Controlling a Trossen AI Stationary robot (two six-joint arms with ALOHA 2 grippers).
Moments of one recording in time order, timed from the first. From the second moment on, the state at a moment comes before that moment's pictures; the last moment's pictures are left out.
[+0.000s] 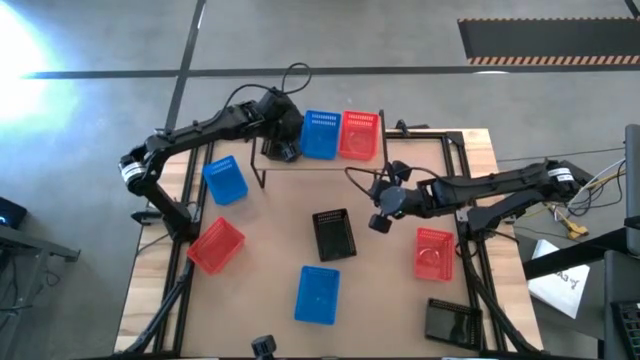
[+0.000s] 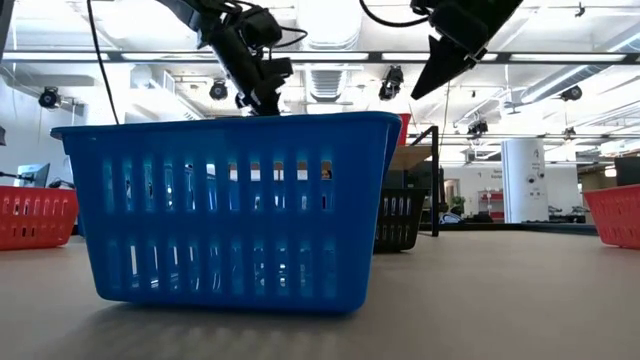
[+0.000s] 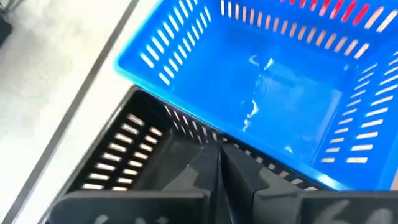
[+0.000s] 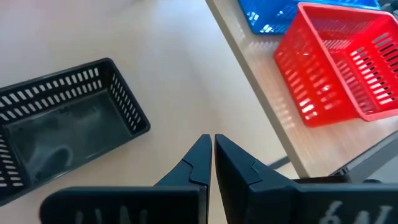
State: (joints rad) left arm 0.58 1.59 1.42 -0.62 -0.05 0.27; right arm 0.10 1.31 1.06 -0.64 0.53 0.18
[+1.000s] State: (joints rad) left arm 0.19 1.11 1.25 -0.66 -0.06 0.31; right arm 0.61 1.38 0.88 -0.43 0.68 0.47
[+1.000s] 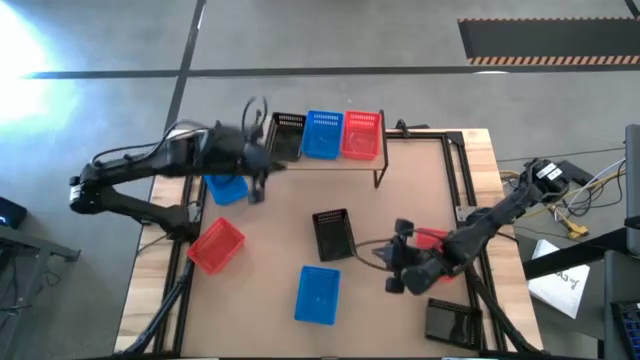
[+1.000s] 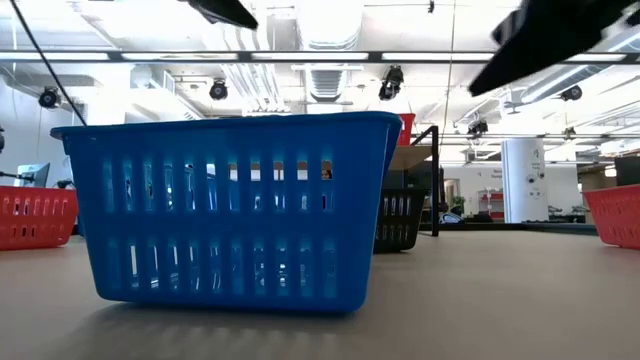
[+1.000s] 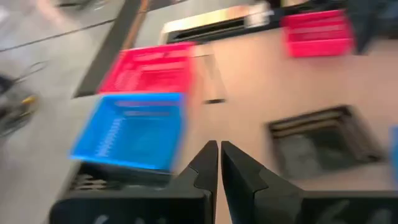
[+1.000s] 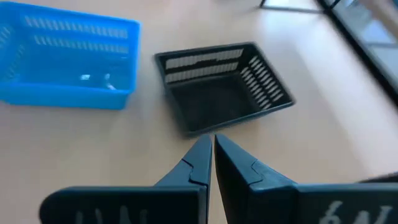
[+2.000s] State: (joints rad) left arm -0.28 1.12 0.70 -0.05 -0.19 0.00; right arm 0.88 1.54 1.01 -1.05 0.24 1.39
